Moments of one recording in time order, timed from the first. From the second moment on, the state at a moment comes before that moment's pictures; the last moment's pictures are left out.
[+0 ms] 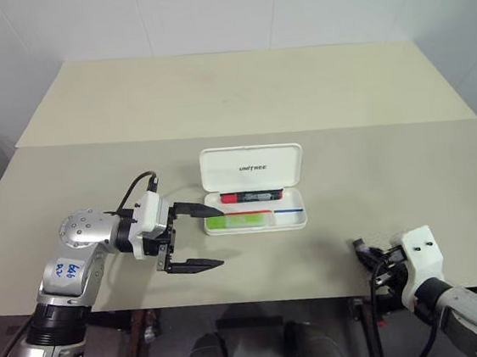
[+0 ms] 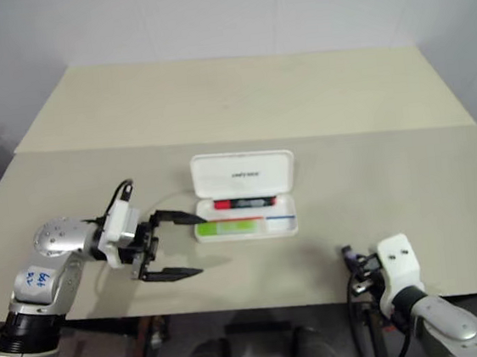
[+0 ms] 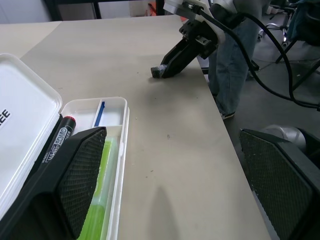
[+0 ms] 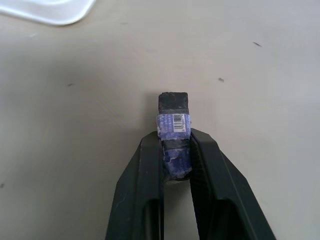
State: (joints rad) left arm -0.38 0.67 -0.02 -0.11 -0.47 0.18 -1.35; right arm 0.39 -0.50 -0.22 -0.72 0.39 0.72 0.38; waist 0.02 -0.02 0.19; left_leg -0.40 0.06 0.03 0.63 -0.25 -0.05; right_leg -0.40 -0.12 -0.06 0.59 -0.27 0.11
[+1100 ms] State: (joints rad) left arm -0.30 0.71 0.03 -0.12 -0.44 0.12 -1.22; right arm -0.58 -0.65 0.22 0.28 0.17 -0.04 1.30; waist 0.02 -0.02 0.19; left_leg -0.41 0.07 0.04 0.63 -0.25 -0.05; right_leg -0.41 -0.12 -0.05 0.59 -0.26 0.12
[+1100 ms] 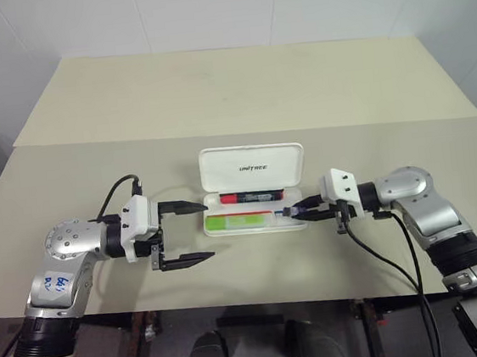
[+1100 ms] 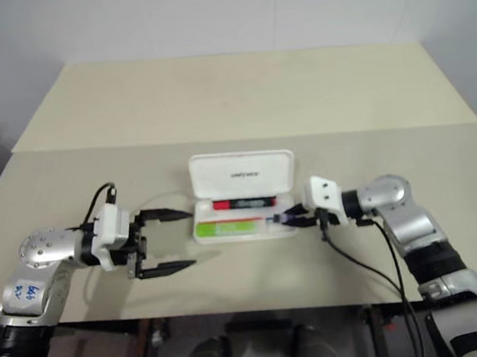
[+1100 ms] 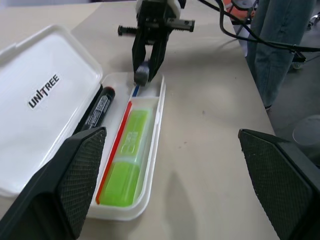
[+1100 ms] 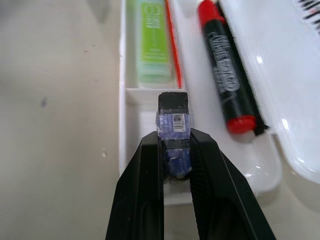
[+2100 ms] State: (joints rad) left arm -0.32 0.71 0.04 -0.10 -0.44 0.12 -1.19; right arm -0.49 -0.70 0.02 0.06 0.34 0.13 1.27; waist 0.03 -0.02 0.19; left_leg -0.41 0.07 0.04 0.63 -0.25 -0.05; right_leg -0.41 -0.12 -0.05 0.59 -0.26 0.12
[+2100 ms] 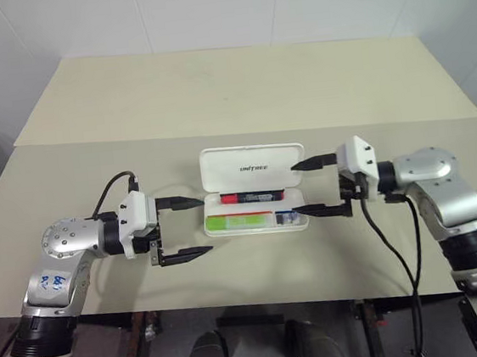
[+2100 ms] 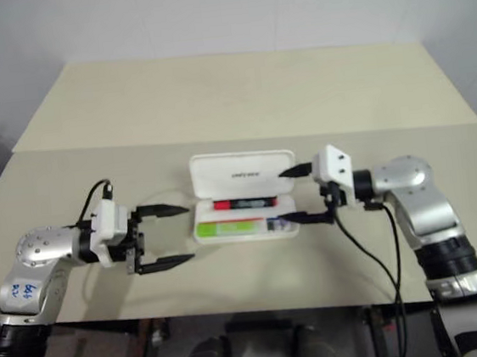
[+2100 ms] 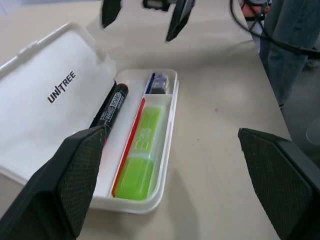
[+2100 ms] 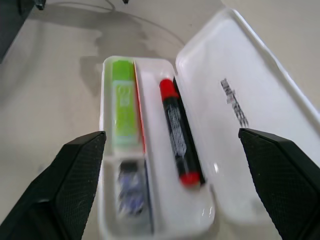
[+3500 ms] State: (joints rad) left arm -0.48 0.48 0.09 0.22 -0.20 0.08 -0.67; right arm -0.19 -0.79 -0.20 -0.15 0.41 0.13 1.09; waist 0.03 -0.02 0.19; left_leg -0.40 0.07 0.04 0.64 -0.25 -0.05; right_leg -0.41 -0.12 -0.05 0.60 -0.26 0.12
